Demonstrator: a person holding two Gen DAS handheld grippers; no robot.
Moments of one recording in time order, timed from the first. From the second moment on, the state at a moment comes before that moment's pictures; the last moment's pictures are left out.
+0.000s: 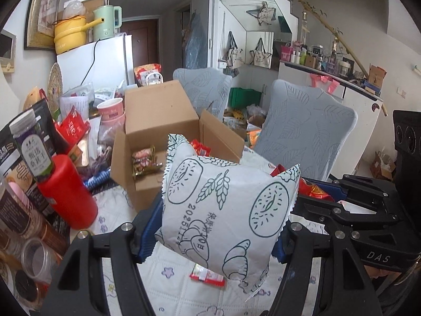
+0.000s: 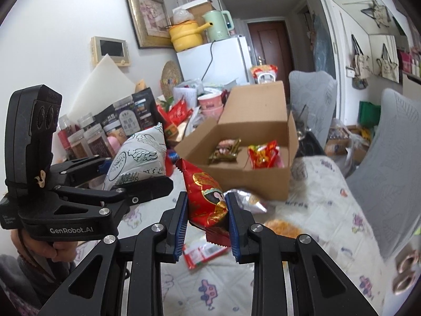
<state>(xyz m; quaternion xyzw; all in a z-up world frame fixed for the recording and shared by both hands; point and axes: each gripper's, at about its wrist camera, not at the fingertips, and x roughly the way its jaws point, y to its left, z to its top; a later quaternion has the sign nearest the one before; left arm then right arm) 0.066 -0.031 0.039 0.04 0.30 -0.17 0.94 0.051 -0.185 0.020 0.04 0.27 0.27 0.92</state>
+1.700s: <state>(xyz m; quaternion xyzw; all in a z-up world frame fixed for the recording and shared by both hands) 0.329 0.004 -0.017 0.03 0.37 -0.08 0.93 0.335 -0.119 -0.031 -0.07 0.36 0.21 0.90</state>
